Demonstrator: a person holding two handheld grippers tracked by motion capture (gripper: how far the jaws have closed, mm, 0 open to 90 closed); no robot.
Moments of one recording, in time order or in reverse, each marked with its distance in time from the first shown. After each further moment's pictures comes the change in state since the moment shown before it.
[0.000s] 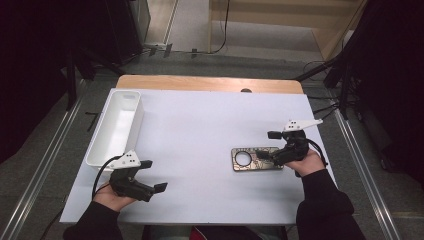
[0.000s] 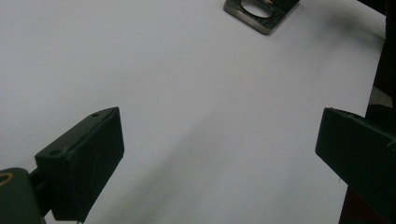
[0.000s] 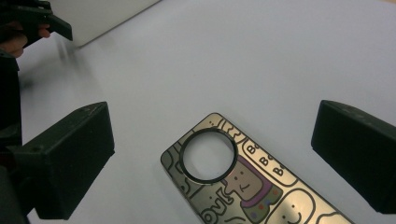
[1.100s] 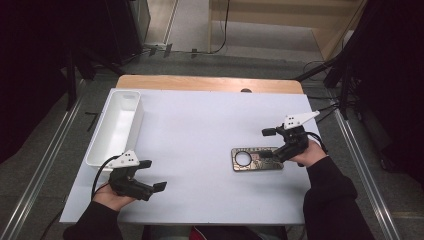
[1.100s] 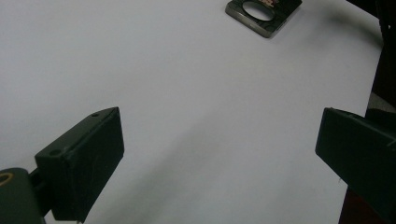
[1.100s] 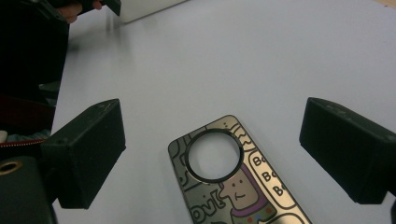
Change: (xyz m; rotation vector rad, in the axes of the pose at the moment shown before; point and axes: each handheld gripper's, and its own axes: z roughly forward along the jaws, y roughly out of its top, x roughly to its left) left arm 0.003 -0.001 0.000 -0.009 -0.004 -0.020; right arm -0.026 0.008 0.003 0.032 0.200 -0.177
